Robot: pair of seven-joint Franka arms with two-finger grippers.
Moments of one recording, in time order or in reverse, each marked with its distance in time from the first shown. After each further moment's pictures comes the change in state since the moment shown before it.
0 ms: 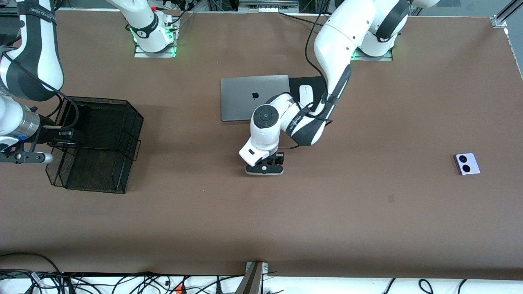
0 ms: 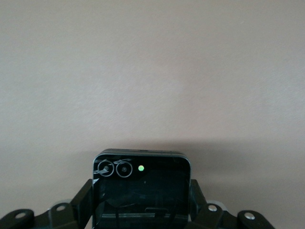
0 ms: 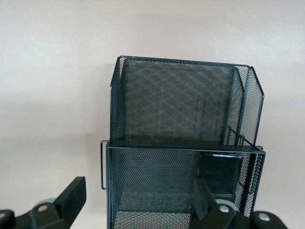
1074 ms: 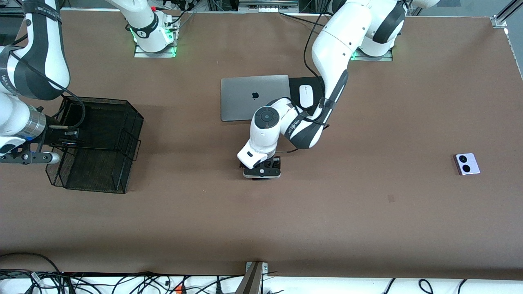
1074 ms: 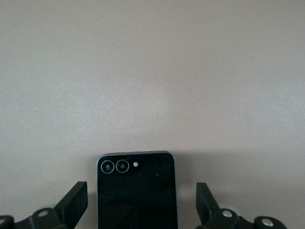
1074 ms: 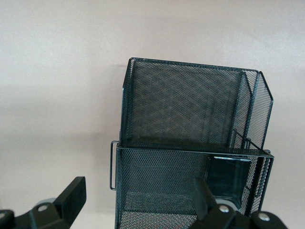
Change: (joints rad) left arm -0.001 0.042 0.008 0.029 0.000 0.079 -0.016; right arm 0.024 0.000 0.000 0.005 0.001 -0.001 0.002
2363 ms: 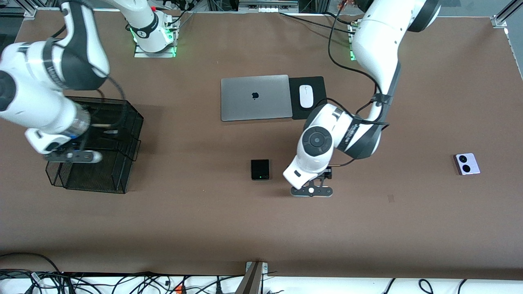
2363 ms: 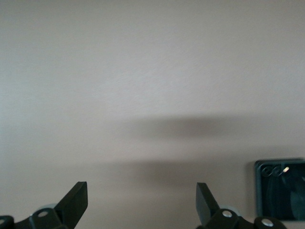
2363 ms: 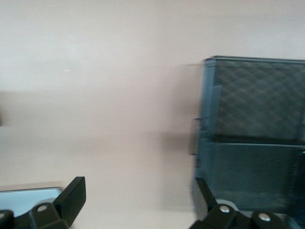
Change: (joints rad) left arm 0.206 -0.214 0.013 -0.069 0.001 -0.386 0.300; right arm 0.212 0.003 0.007 0.023 0.109 -0.009 0.227
